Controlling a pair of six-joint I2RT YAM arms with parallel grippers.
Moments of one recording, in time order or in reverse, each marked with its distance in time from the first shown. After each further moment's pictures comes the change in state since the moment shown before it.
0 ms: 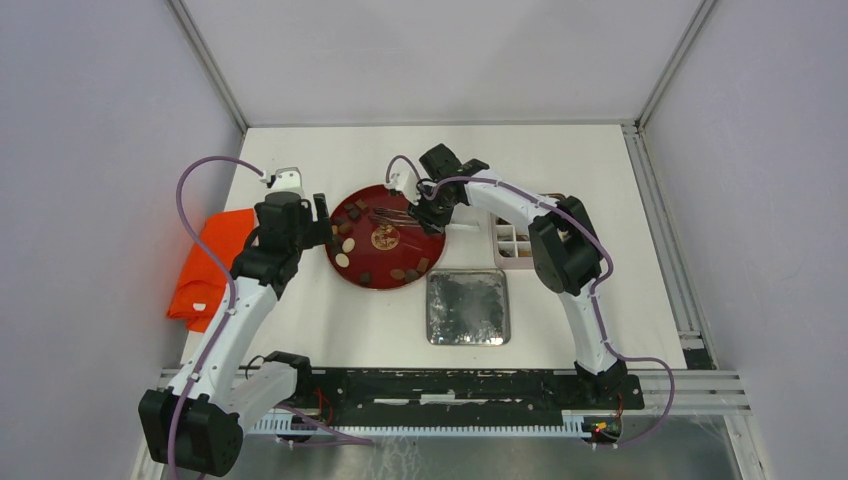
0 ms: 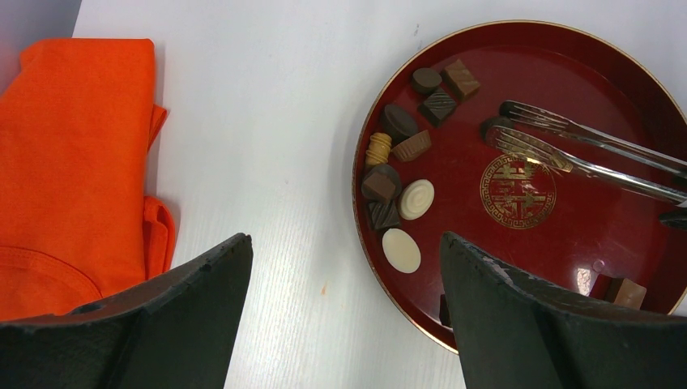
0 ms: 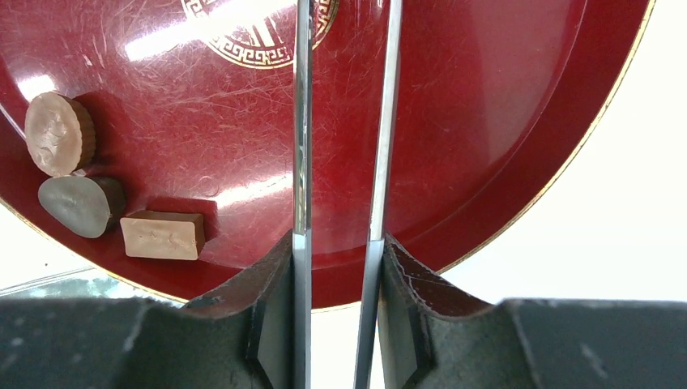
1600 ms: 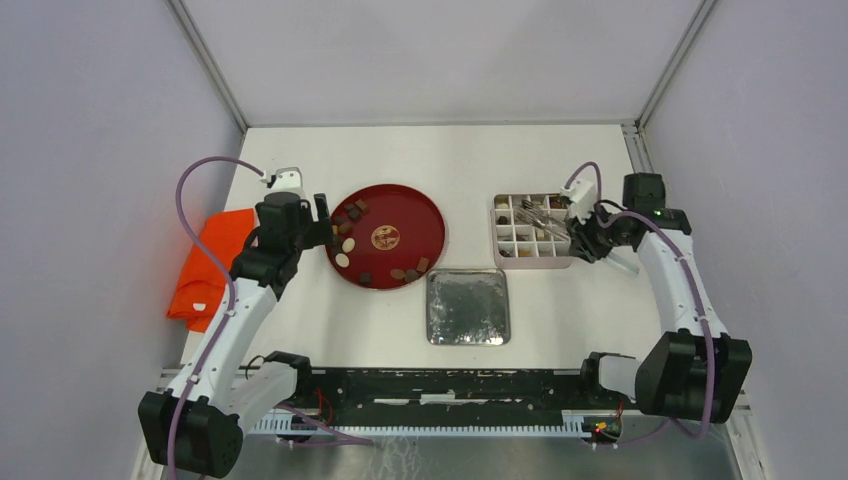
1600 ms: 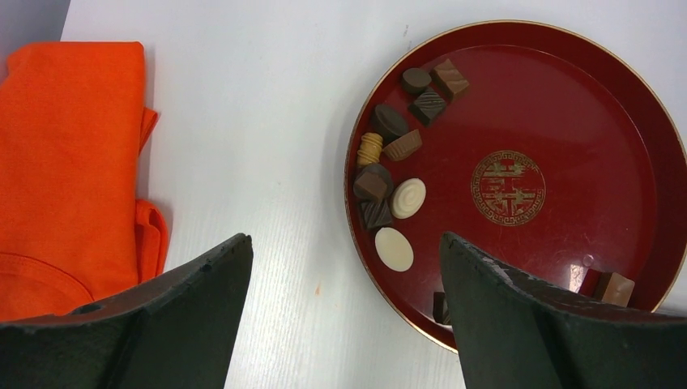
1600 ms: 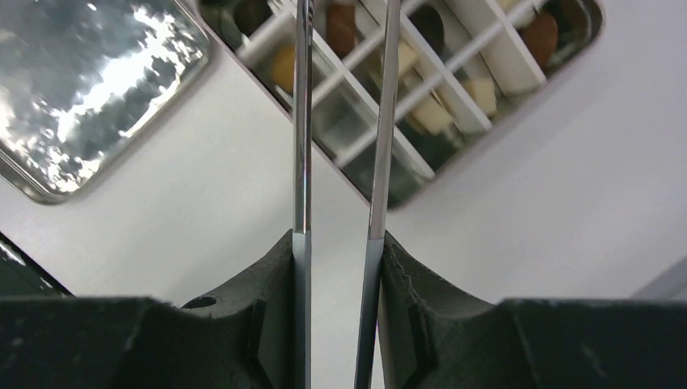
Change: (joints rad) left arm 0.000 -0.008 0.000 0.000 0.021 0.000; right arm -0.709 -0.975 -0.811 -0.134 -0.206 -0.245
